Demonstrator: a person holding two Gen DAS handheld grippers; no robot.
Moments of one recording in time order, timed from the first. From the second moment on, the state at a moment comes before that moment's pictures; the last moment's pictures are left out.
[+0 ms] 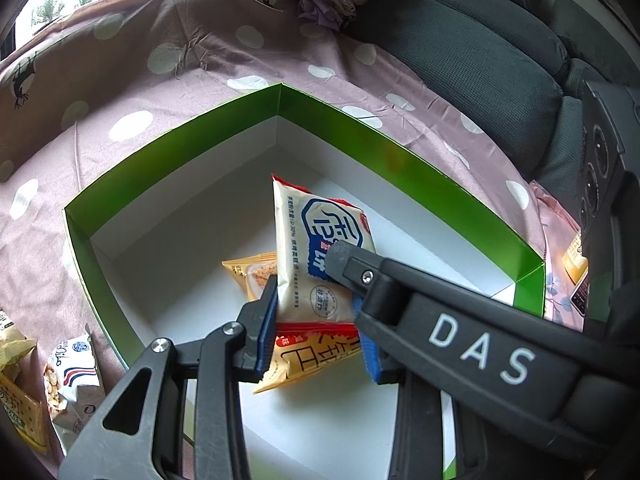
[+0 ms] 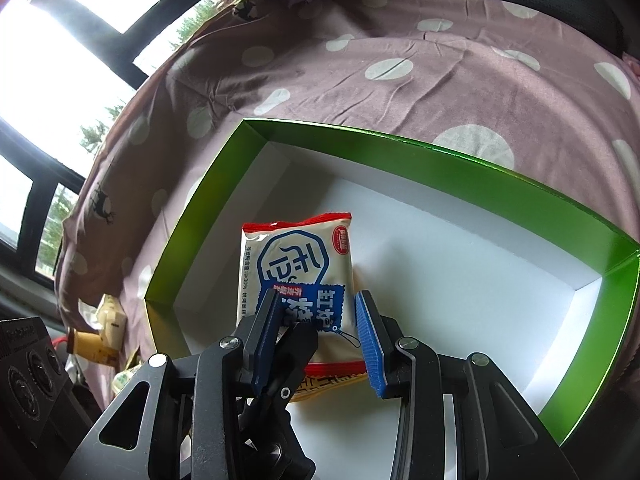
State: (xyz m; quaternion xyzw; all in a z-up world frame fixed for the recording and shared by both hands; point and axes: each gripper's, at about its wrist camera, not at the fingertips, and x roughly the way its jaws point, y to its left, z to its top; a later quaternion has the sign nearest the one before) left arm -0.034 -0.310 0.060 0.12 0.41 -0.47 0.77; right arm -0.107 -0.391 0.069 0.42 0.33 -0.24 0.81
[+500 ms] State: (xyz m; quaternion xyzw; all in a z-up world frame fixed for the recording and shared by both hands) left arm -0.034 -0.197 0.111 0.01 0.39 -0.39 0.83; right arm -0.120 -0.372 0.106 0.37 0.28 -0.21 0.86
